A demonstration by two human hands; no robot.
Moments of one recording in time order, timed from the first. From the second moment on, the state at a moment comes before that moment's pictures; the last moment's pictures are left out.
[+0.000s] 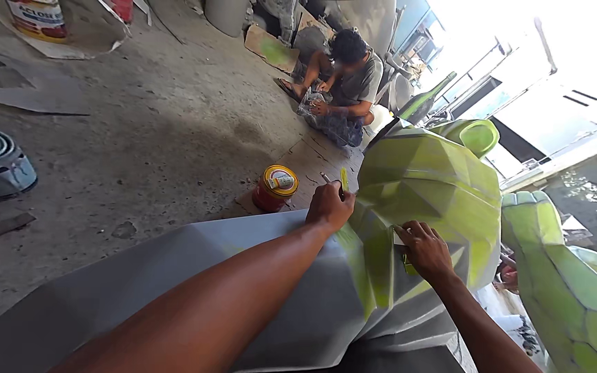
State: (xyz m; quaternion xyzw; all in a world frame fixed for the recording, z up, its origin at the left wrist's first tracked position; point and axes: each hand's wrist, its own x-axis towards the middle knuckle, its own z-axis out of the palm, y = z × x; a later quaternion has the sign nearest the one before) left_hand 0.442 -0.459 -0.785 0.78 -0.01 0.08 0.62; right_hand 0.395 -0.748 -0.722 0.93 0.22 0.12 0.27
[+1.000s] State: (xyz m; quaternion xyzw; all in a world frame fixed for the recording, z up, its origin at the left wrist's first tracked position) left_hand 0.442 -0.457 -0.785 0.79 -0.01 0.08 0.61; right_hand 0.372 -0.745 -0.727 0.95 0.16 0.03 0.26
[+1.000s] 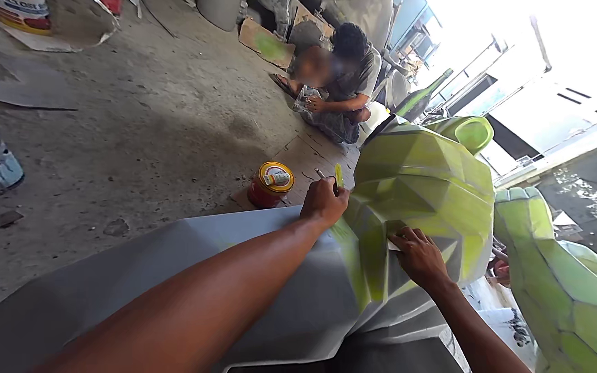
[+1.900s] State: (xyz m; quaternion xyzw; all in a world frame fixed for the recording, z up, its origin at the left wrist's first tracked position) left_hand 0.442 -0.458 -0.786 0.79 0.00 0.09 0.61; right_hand 0.334 -0.764 -0.698 0.91 0.18 0.02 0.37
